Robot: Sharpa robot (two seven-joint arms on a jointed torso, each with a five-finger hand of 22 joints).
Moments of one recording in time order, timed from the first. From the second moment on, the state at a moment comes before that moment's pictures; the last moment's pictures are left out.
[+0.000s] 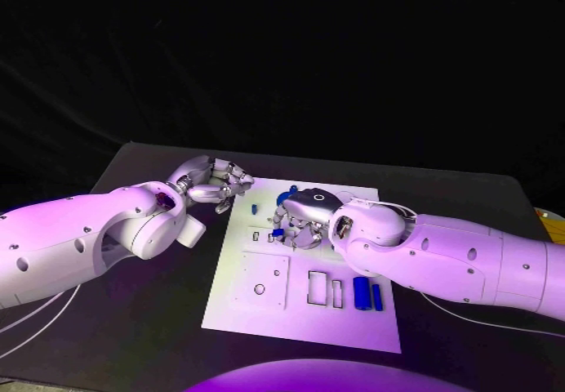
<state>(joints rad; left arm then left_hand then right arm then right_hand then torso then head) 1.16 -1.01 -0.03 1.65 -0.49 -0.31 0.12 1.41 -0.23 0.70 0.19 0.05 0.85 0.13 0.49 0.36 1.01 0.05 0.86 0.44 1.44 -0.01 1.40 1.24 0.14 1.20 0.09 1.24 0.94 1.17 -0.53 -0.16 1.47 -1.65 -0.29 -0.11 1.18 -0.16 0.49 0.10 0.34 1.02 0.11 0.22 0.46 1.46 0.03 1.46 1.31 1.47 -0.04 1.54 1.31 0.01 1.47 0.06 1.54 1.31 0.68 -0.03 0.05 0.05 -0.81</state>
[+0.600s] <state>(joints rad) 1.14 -1.01 -0.03 1.68 -0.77 -0.20 0.07 1.41 -0.23 0.72 0.18 0.05 0.87 0.13 0.45 0.33 1.03 0.05 0.88 0.45 1.46 -0.02 1.45 1.31 0.12 1.27 0.08 1.31 1.07 1.16 -0.54 -0.16 1.47 -1.67 -0.30 -0.15 1.20 -0.18 0.51 0.09 0.39 1.02 0.11 0.23 0.46 1.46 0.02 1.46 1.31 1.47 -0.04 1.54 1.31 0.01 1.47 0.06 1.54 1.31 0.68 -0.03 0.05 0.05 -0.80</state>
